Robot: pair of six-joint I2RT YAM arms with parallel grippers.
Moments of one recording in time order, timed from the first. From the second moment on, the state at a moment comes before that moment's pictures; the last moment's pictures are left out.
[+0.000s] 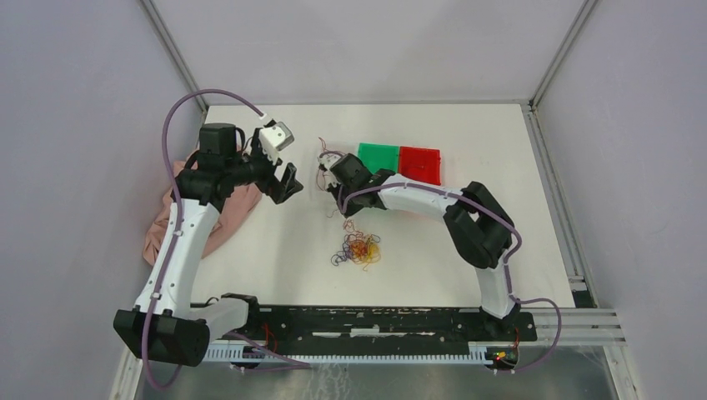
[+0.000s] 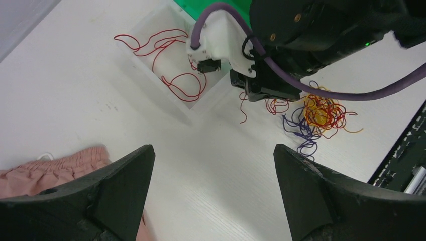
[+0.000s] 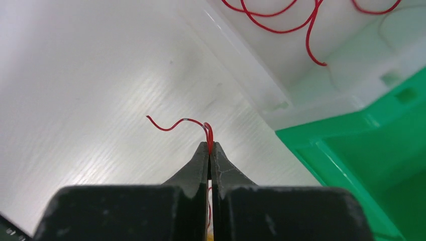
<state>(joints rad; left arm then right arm) -0.12 1.14 1.25 -0.78 0.61 0.52 0.86 2.05 1.49 -0.39 0.02 0.19</state>
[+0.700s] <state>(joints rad) -0.13 0.99 1.09 -0.61 0.95 0.39 0.86 1.50 1.39 -0.15 -0.28 0.32</state>
